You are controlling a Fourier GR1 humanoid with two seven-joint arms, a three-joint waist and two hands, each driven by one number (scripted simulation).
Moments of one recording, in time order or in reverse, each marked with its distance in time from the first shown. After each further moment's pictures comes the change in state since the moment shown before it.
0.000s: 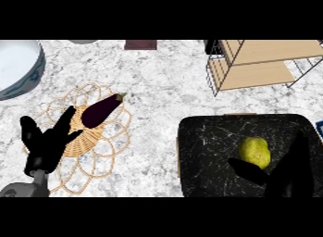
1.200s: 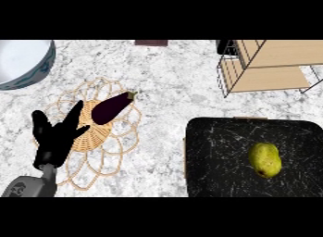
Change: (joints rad) left arm -0.048 -0.001 -0.061 -0.010 -0.008 0.027 0.013; right arm 0.584 -0.272 -0.091 -0.388 -0.620 -0.249 -0.271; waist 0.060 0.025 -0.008
